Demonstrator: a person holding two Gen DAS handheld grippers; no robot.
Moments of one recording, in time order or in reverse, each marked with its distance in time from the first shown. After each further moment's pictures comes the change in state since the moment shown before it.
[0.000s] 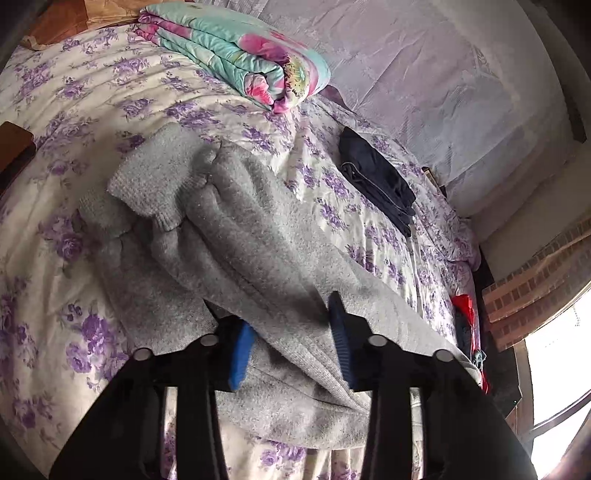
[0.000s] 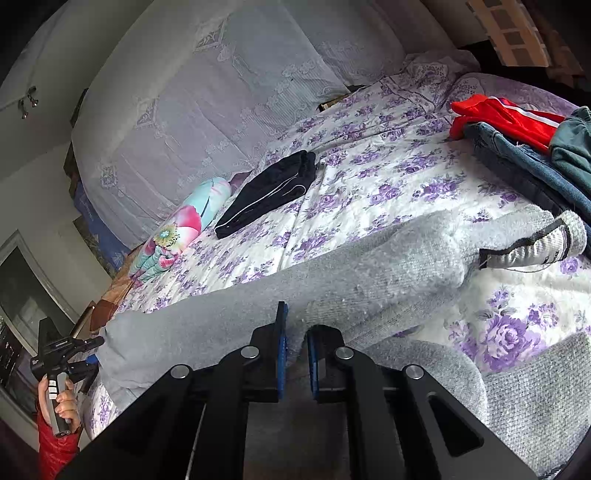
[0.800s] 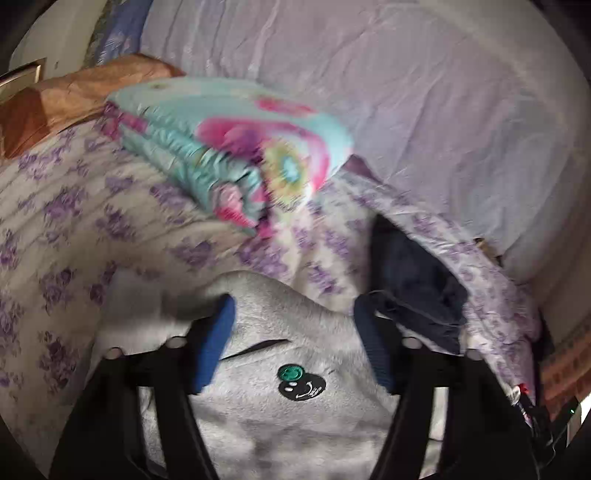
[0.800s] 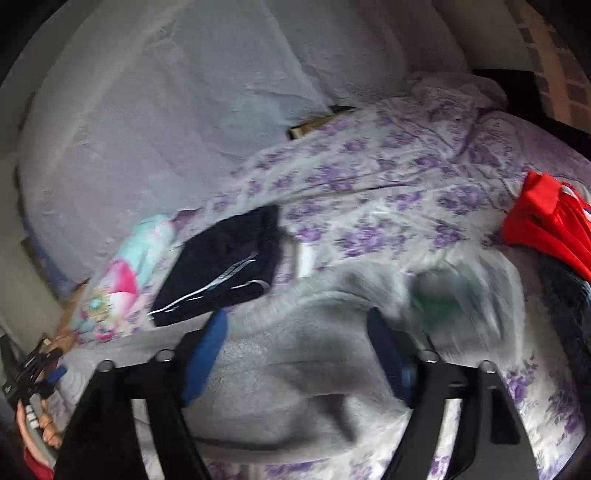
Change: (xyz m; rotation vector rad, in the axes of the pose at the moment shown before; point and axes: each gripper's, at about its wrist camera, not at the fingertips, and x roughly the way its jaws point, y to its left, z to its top) left arm 0.116 -0.068 0.150 0.029 -0.230 0.278; right arm 0.150 -0.001 0.162 0.025 -0.057 -0.235
